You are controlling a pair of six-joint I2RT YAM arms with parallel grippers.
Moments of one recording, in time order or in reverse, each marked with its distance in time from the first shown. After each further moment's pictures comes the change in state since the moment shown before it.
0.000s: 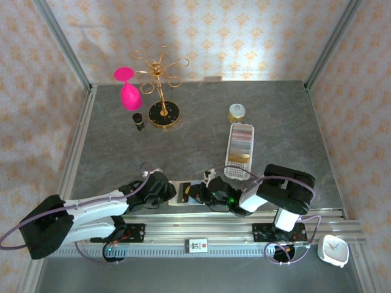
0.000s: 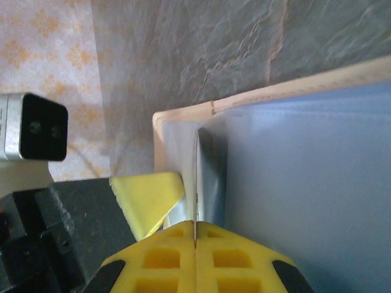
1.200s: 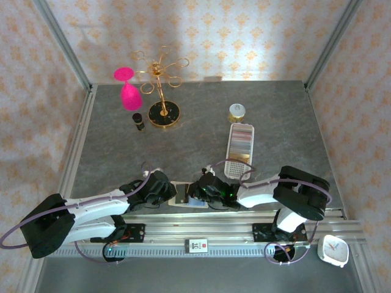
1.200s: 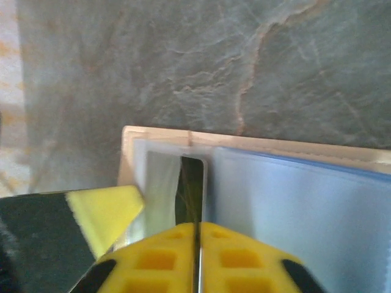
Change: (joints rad) left arm 0.000 0.018 0.006 -0.001 0.002 -0.003; right arm 0.014 -0.135 0.170 -0.568 0.119 -0.153
